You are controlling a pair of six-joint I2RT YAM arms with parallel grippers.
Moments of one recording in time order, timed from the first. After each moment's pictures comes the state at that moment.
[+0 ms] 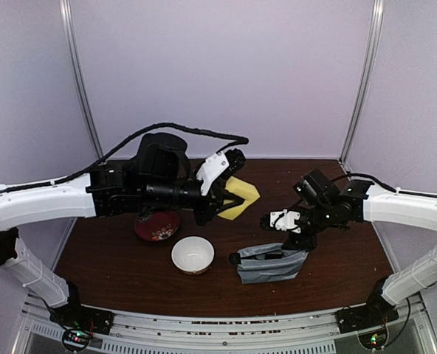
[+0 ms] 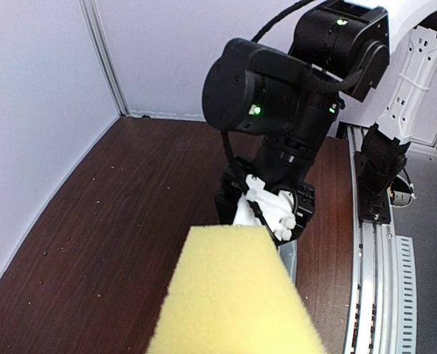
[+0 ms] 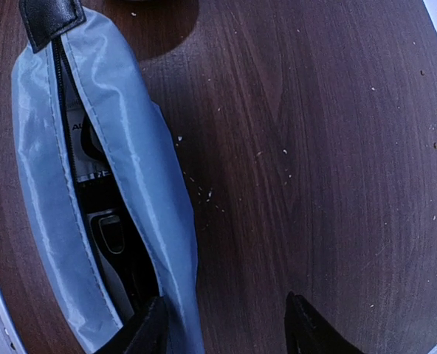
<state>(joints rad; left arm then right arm) -1.12 1.47 1.30 -0.22 0.14 0.13 0.75 1.32 0.94 -0.65 -0.09 -0.70</state>
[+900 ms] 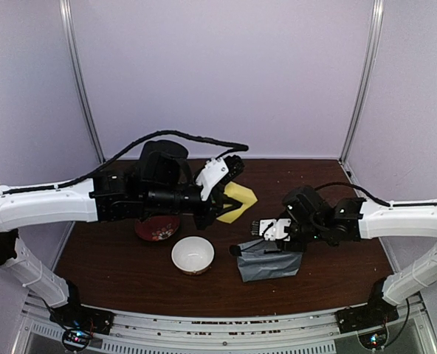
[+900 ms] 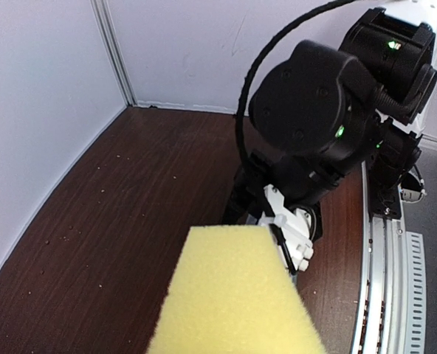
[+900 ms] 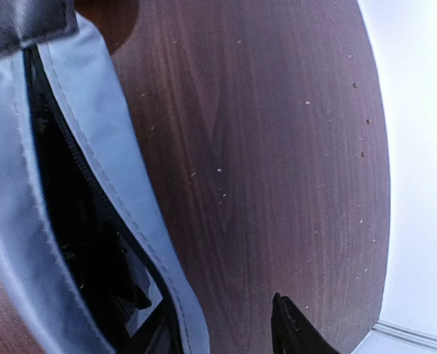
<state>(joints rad) -1.12 1.46 1.25 -0.18 0.10 0.12 0.93 1.35 0.83 -0.40 0.26 -0.71</state>
